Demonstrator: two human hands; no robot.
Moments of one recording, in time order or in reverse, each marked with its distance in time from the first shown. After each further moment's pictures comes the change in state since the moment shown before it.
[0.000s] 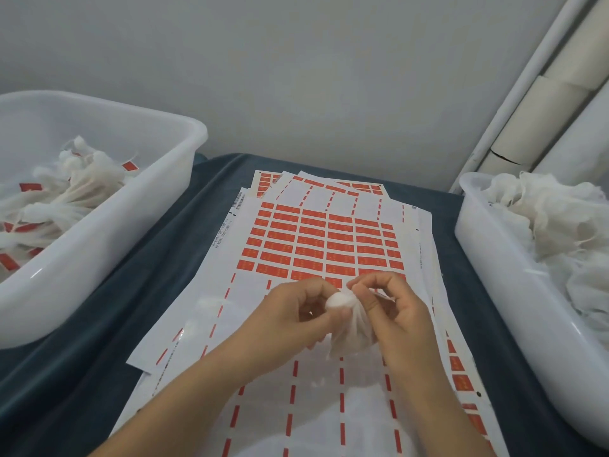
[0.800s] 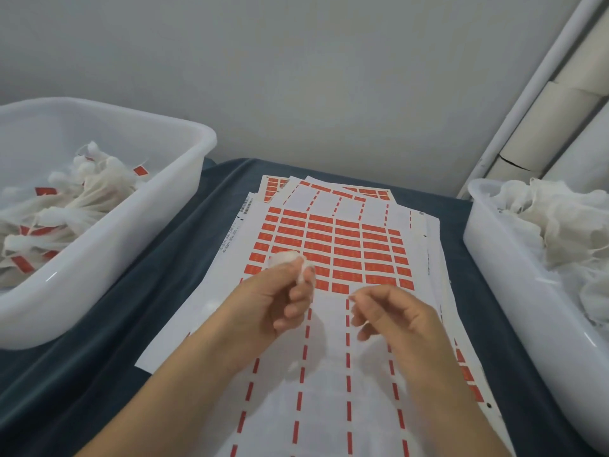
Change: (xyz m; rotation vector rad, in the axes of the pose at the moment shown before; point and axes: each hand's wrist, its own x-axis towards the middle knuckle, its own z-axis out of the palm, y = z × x) left_hand 0.003 0.003 -0.032 -0.809 -0.015 -0.316; right_hand -0.002 -0.018 -0.005 0.103 -0.137 0.073
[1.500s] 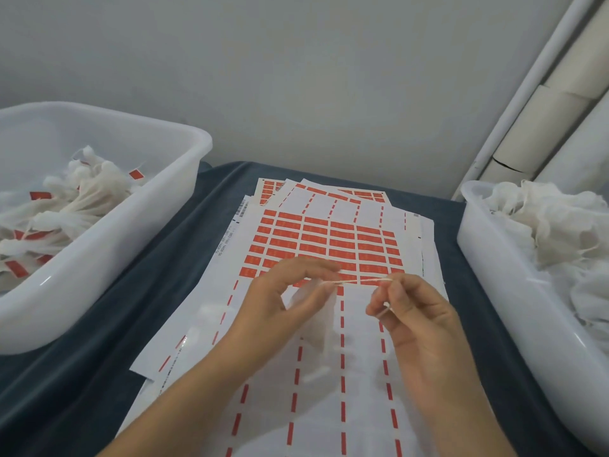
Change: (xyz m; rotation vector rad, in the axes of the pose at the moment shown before) left_hand 0.004 -0.014 0.017 0.898 0.266 0.534; right_hand -0.003 -0.005 -0.011 0.296 0.104 -0.060
